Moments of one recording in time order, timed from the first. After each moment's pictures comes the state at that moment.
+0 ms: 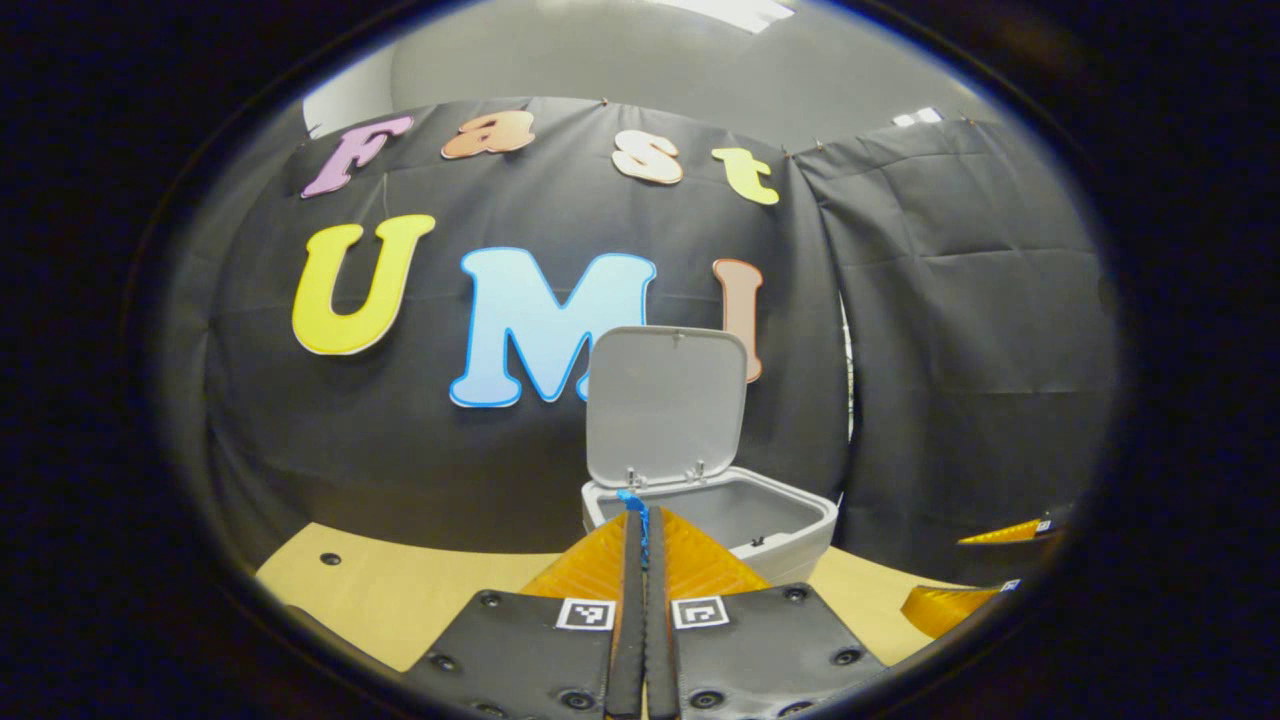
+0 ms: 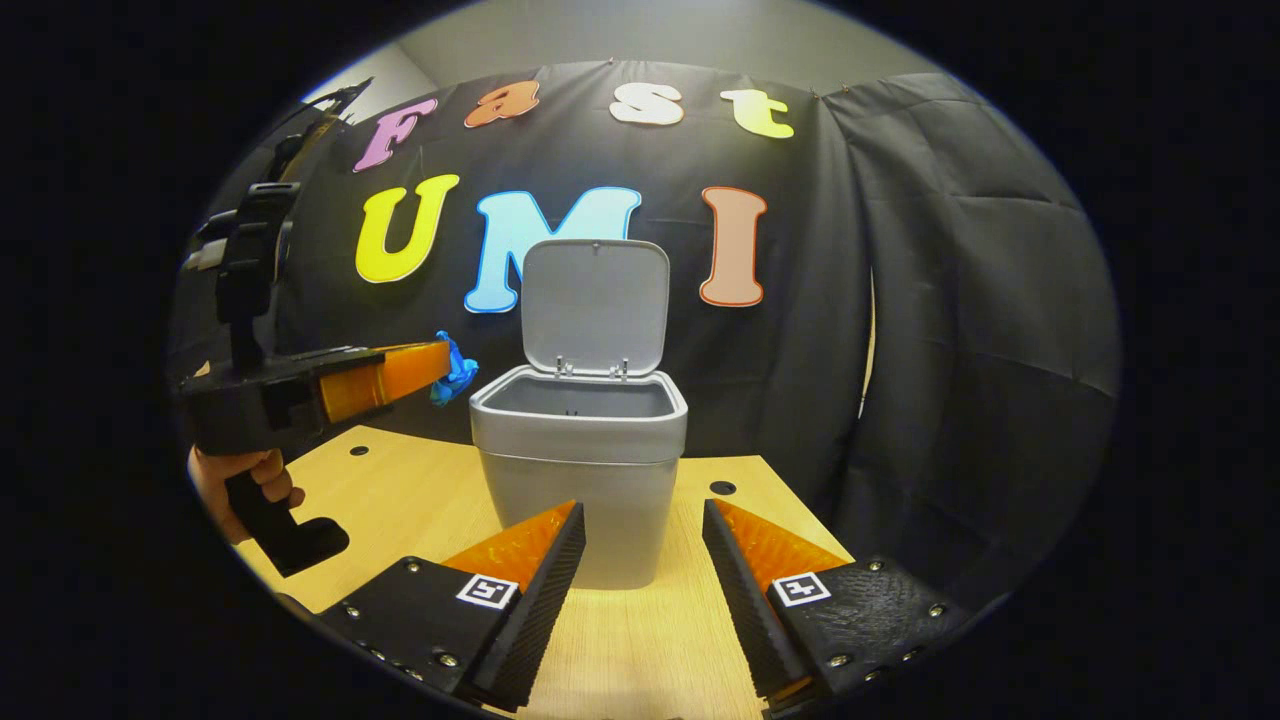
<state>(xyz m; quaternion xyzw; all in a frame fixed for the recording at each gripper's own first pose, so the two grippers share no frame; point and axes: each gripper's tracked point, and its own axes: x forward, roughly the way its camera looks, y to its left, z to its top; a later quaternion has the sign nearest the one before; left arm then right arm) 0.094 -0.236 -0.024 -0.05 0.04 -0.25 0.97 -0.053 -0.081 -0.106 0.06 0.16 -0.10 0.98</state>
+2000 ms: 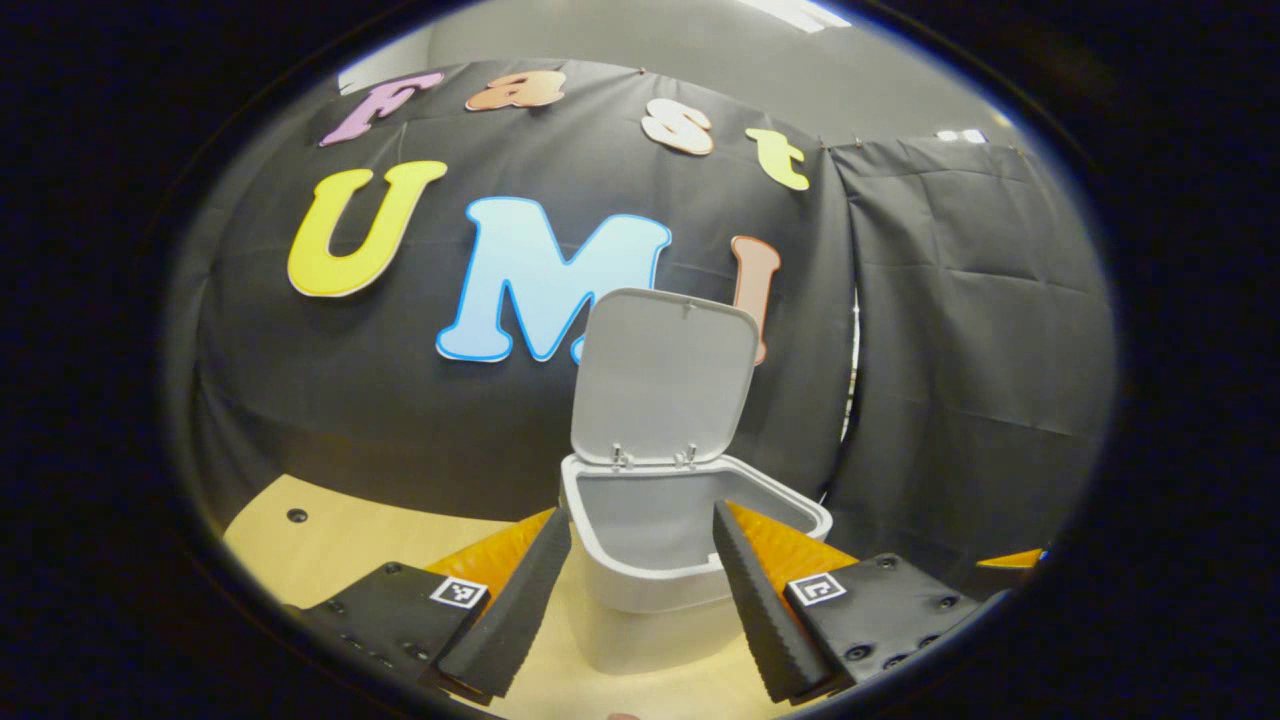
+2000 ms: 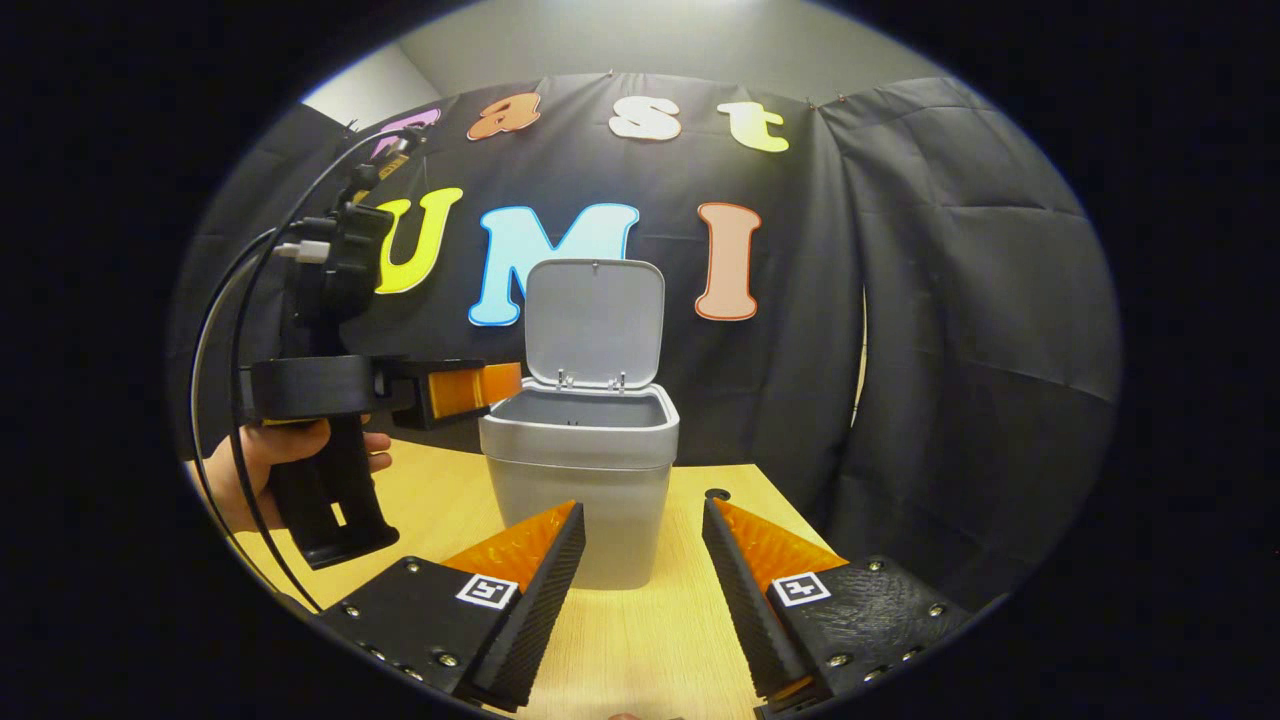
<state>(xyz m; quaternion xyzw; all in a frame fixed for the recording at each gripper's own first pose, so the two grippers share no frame) 0.108 -0.237 -0.044 -0.09 0.10 -0.23 0.96 -0.072 -0.076 -0.085 0.06 0.14 -0.09 0.98</state>
